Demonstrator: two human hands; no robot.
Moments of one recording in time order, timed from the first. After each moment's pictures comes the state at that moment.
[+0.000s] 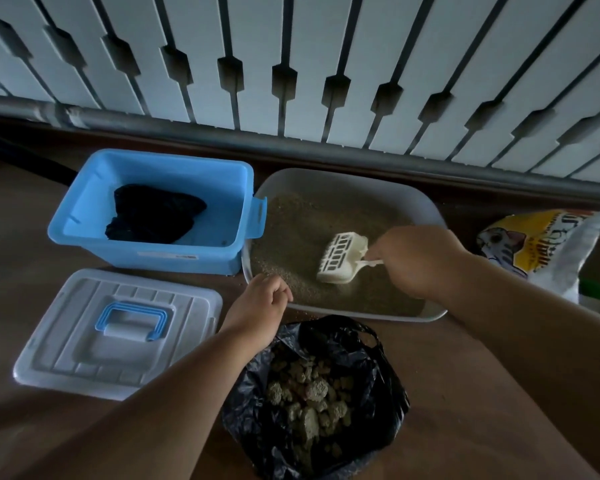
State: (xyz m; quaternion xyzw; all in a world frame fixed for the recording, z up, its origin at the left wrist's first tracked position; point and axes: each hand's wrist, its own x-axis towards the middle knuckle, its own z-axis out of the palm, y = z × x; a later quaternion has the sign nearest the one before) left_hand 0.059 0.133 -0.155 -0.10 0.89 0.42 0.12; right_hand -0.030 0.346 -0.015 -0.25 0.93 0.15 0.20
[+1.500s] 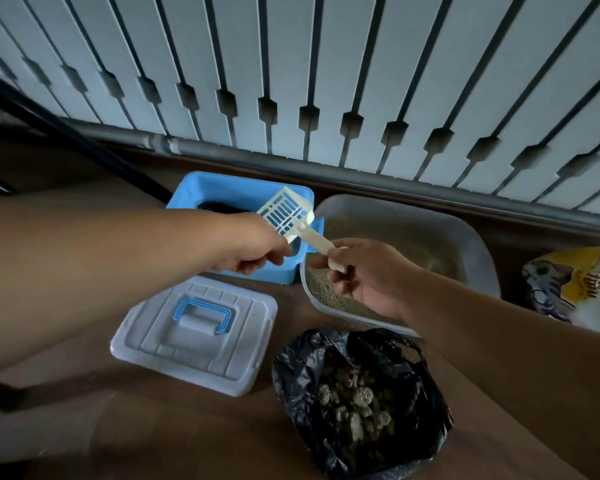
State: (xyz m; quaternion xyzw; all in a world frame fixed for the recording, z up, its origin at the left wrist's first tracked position) left_hand 0.029 0.031 -0.002 -0.23 0.80 0.48 0.27; right_hand 0.016 0.227 -0.009 0.09 0.64 -0.66 0.38
